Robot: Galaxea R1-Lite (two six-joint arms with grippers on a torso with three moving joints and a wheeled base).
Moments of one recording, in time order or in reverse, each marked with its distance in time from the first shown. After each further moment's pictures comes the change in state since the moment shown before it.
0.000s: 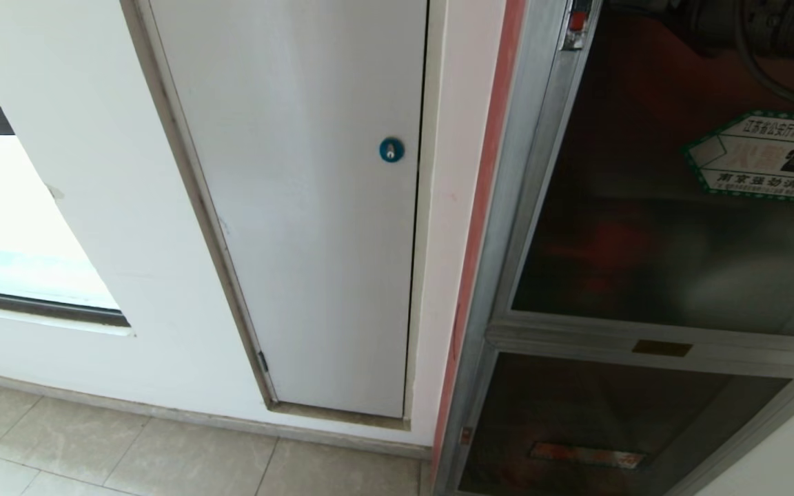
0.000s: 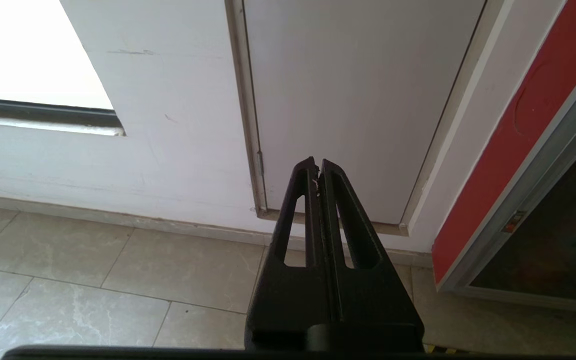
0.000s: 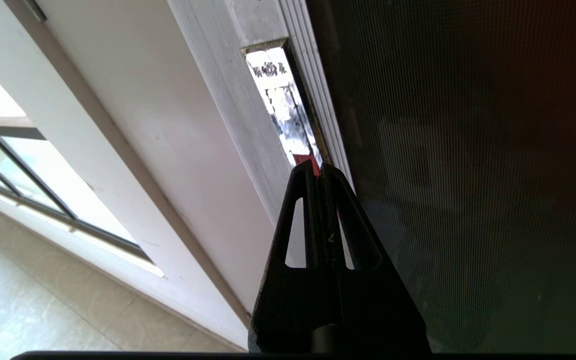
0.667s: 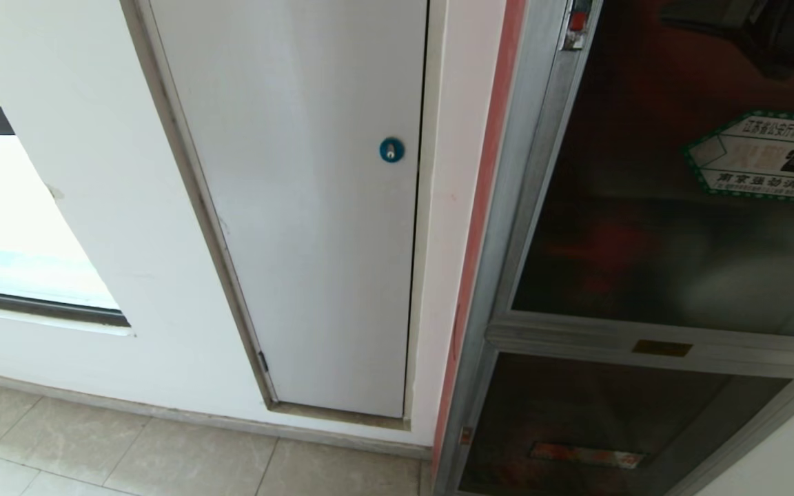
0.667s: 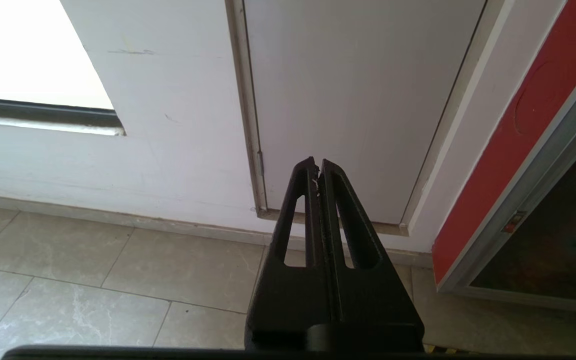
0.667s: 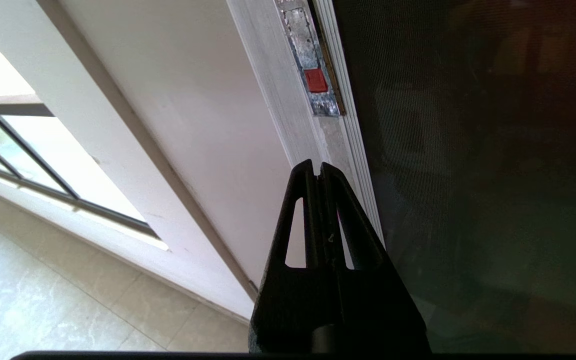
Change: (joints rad) left arm 0.000 0.000 0.000 0.000 0.000 0.000; right arm -0.001 -0.219 0.273 -0.009 -0.004 -0.004
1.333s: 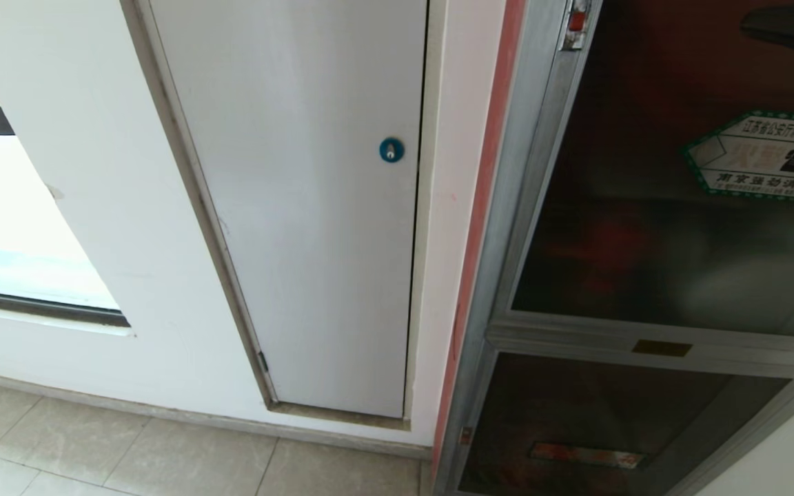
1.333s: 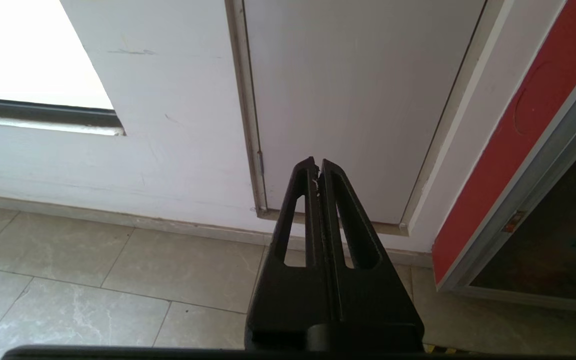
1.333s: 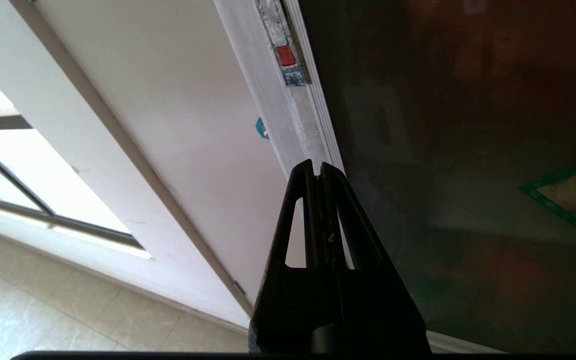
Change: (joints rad) left arm 0.000 0.000 0.000 0.000 0.000 0.000; right arm -0.001 -0.207 0.203 0.000 -0.081 -0.001
